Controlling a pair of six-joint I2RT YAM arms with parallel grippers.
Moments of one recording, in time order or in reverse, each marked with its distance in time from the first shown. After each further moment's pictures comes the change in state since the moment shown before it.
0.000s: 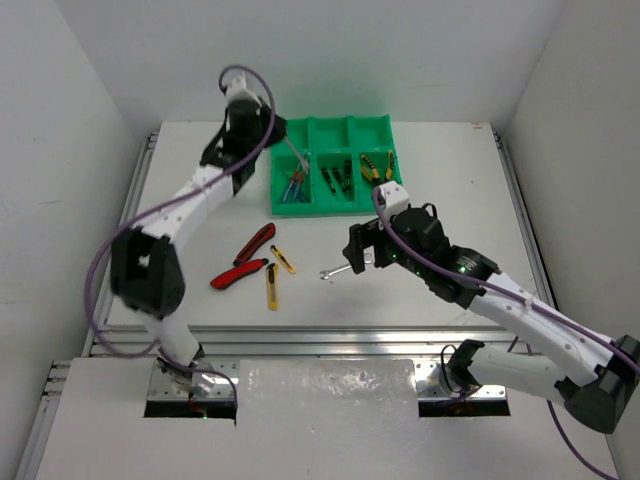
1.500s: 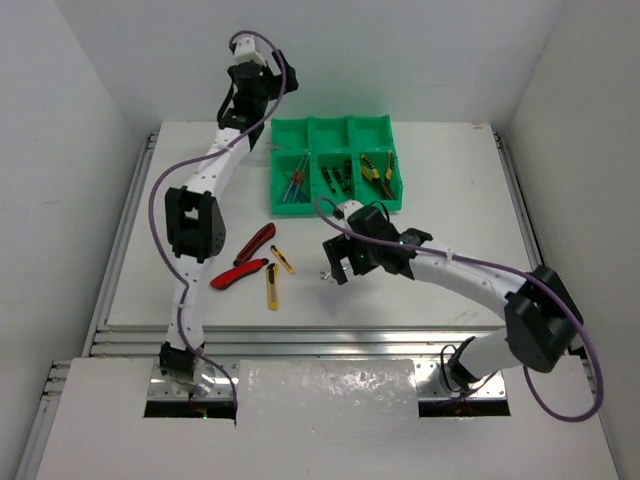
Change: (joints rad) left arm 0.148 0.767 0.918 0.025 0.002 0.264; right arm -0.031 0.371 -0.003 -0.013 -0.101 -0.026
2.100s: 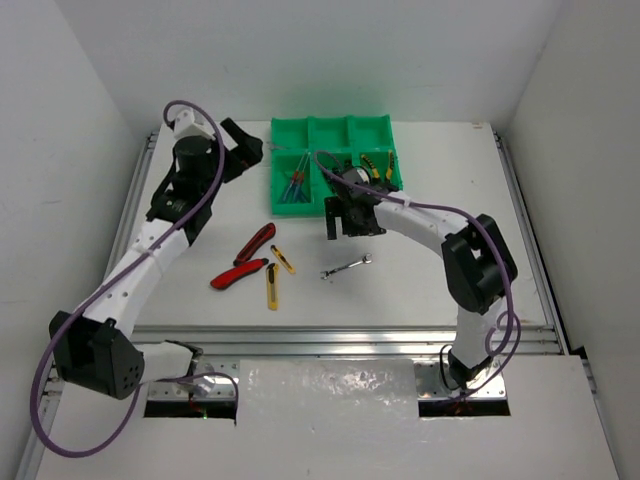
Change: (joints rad) left arm -0.024 -1.152 -1.167 -0.140 -0.020 -0.257; right arm -0.155 0.478 0.482 -0.203 0.132 0.149
